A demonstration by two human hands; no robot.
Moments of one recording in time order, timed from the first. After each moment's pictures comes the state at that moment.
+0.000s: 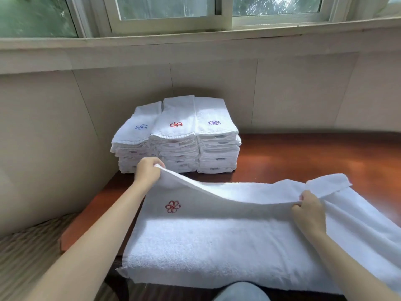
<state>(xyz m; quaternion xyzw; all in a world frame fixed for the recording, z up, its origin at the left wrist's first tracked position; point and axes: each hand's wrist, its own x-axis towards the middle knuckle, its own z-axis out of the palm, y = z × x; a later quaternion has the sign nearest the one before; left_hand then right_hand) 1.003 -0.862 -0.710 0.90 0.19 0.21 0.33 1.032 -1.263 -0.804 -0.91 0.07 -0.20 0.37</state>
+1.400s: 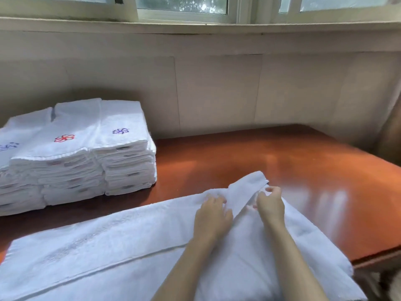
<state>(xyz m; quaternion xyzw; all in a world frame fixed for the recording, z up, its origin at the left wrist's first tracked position) 1.051 -1.213 -0.800 0.96 -0.11 0.03 0.26 1.064 -1.364 -0.790 -0.75 0.26 -0.16 0.58</state>
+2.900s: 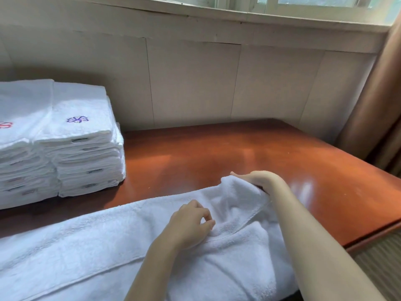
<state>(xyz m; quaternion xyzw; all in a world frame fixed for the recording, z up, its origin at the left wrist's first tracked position) 1.045 -1.199 -0.785 0.93 -0.23 -0.08 0.27 1.122 -1.430 -0.745 -0.90 0.24 0.20 0.30</state>
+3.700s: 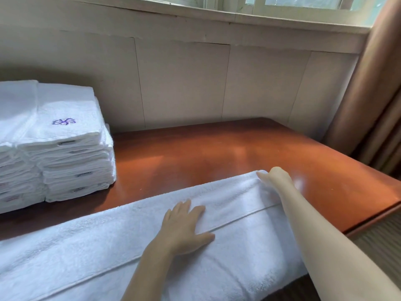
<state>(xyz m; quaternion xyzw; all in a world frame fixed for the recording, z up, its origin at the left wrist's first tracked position) 1.046 -1.200 -0.802 0.95 -0.23 -0.12 0.16 1.114 -1.491 -0.769 -0.91 0.36 -0.01 0.23</state>
